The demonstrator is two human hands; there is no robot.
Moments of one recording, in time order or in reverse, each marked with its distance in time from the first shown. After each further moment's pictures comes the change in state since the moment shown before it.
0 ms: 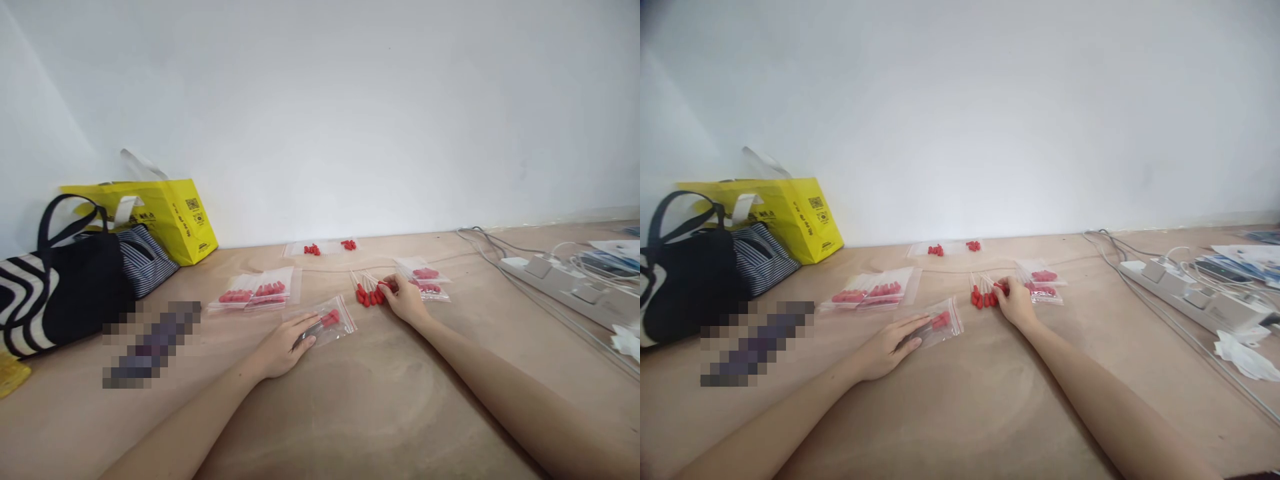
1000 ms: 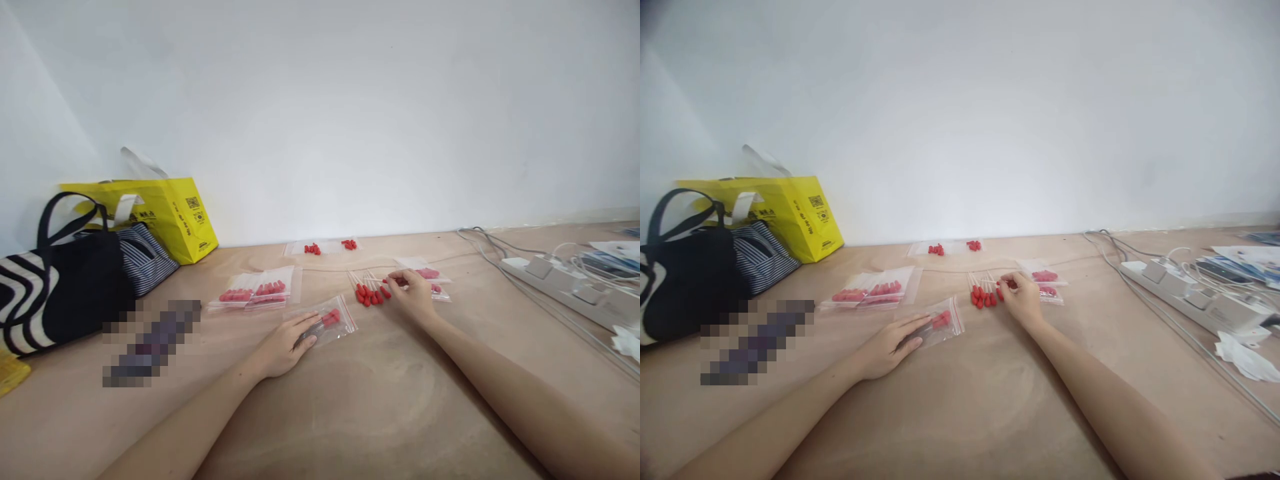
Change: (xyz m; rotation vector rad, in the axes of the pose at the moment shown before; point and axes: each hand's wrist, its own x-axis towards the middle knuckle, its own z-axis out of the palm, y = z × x) left_hand -0.001 0.000 0.000 -0.043 0.012 0.027; right_hand 0.004 -0.008 -0.013 0.112 0.172 -0.032
